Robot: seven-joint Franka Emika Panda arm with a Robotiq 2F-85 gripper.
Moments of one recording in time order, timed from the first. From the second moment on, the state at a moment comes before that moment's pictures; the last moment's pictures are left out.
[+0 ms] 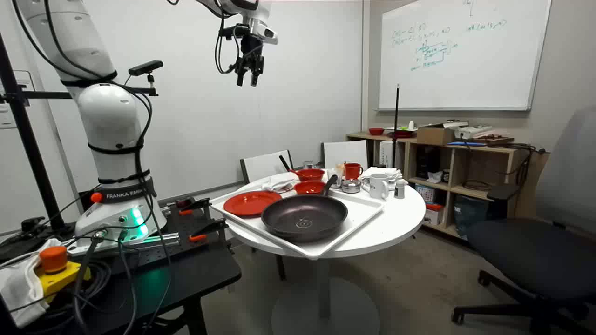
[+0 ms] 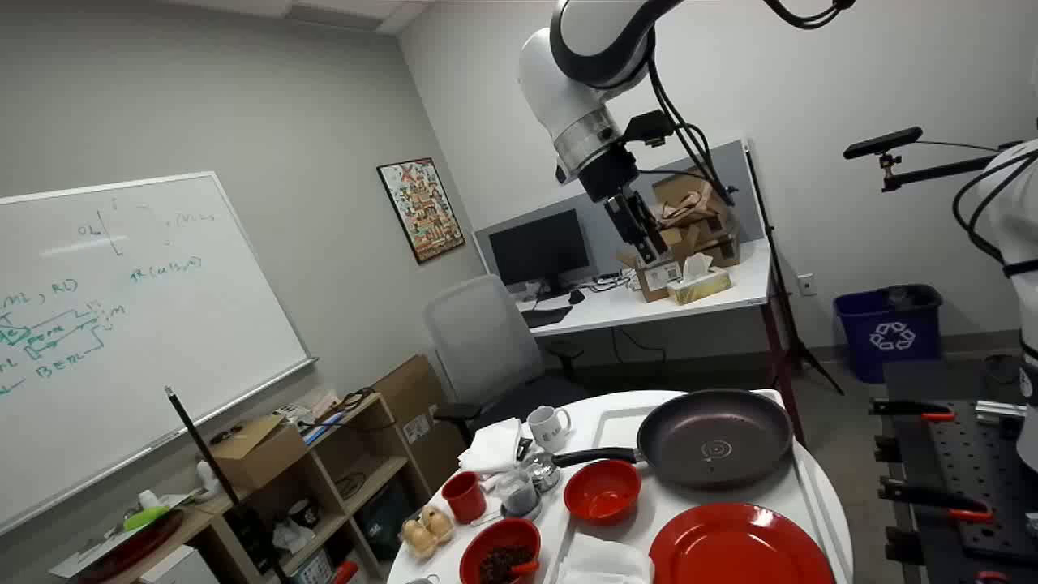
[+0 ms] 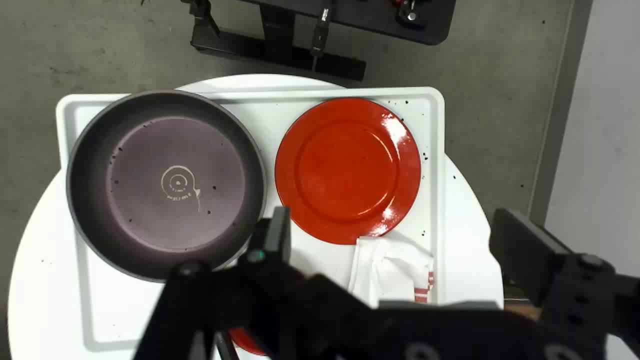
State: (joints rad) arm 0.11 -0.22 0.08 -1.98 0.08 1.52 -0.01
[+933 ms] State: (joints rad) arm 0.11 -0.05 0.08 -1.98 0.07 1.72 -0.05
